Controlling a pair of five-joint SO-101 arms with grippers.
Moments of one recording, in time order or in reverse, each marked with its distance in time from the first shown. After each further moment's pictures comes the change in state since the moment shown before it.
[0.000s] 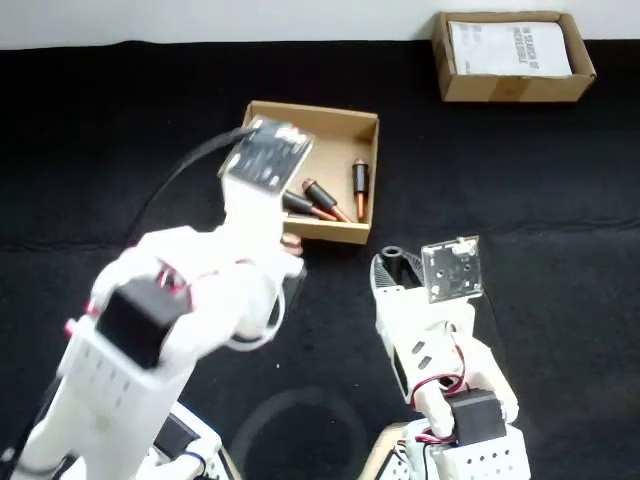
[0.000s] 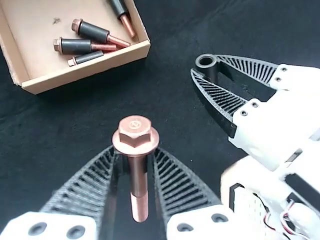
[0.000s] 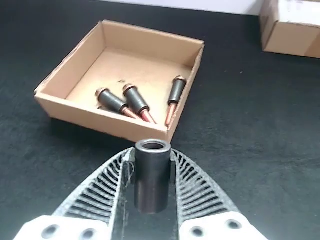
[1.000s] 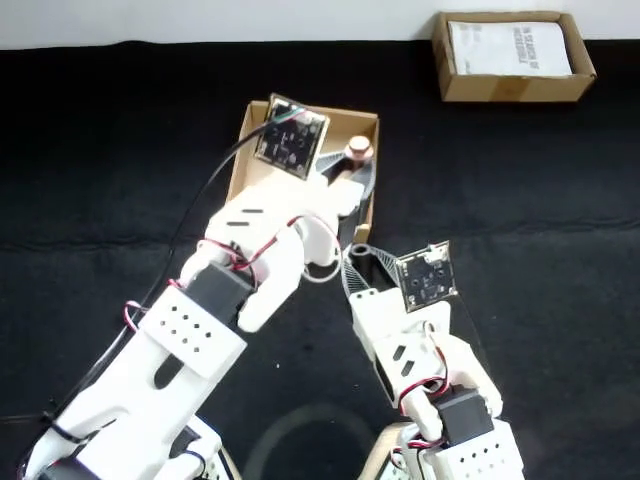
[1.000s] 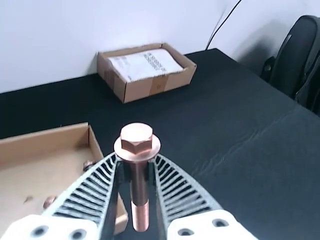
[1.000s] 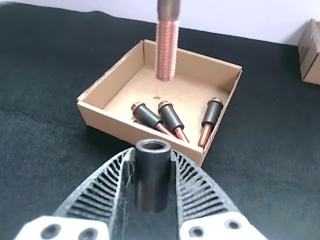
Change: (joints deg) left arm 0.6 9.7 18.6 -63.3 0.2; right arm -7.4 0.0 3.3 -8.6 0.0
